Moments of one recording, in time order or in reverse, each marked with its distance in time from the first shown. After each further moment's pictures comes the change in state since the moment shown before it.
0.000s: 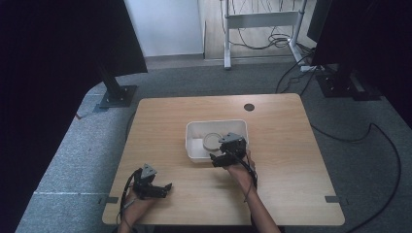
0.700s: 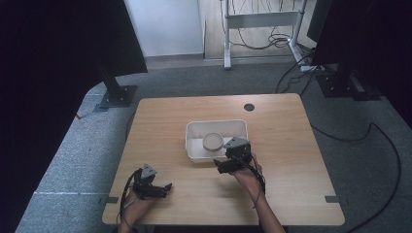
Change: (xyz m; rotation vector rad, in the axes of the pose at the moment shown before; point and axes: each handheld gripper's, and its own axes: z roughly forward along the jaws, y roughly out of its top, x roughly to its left) left arm -0.001 0.000 0.000 0.000 0.004 -0.006; right arm 0.000 -0.010 -0.028 -0.011 0.051 -0.048
